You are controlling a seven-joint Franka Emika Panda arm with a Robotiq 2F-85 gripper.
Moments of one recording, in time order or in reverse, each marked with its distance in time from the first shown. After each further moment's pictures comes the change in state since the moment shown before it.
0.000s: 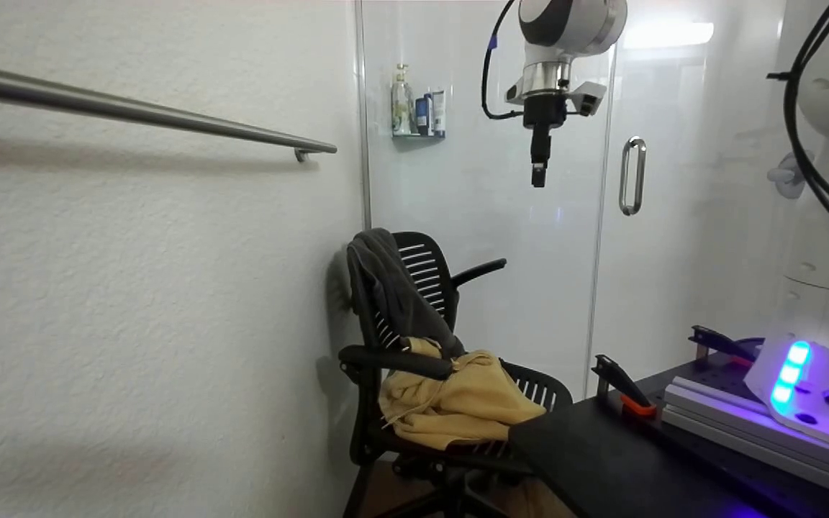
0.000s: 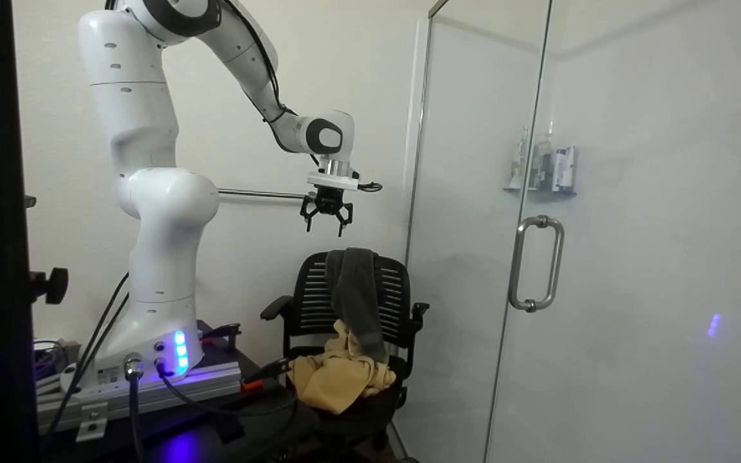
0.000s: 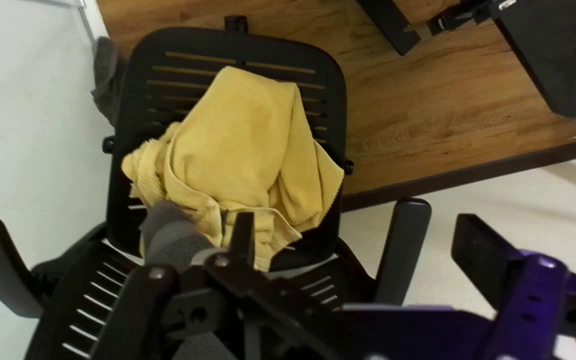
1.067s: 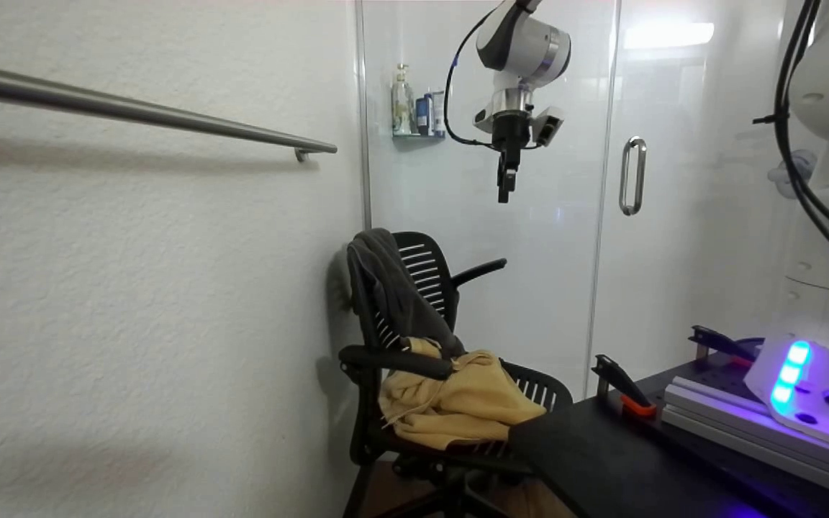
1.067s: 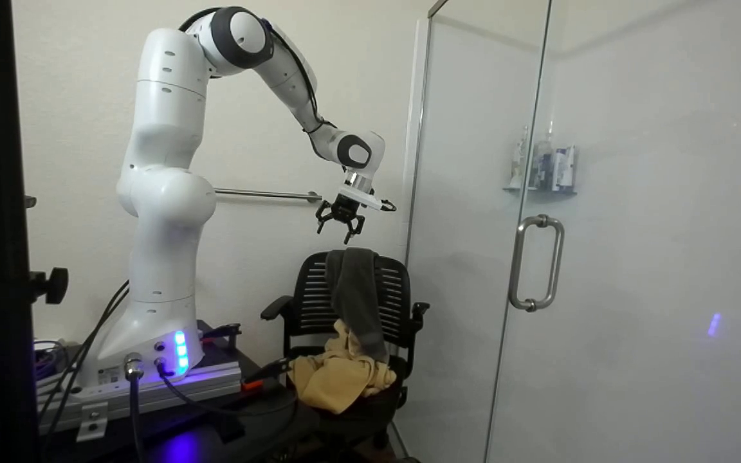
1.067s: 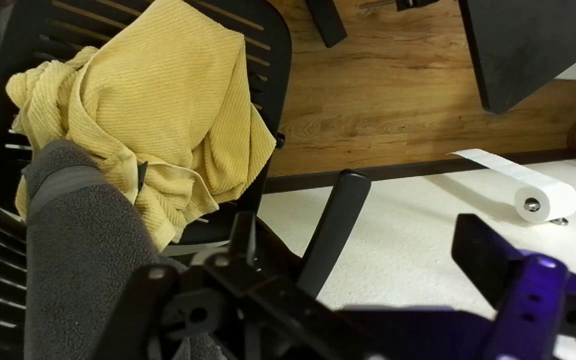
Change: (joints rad) arm -0.073 0.347 0.048 0.348 0.192 -0.209 -0.344
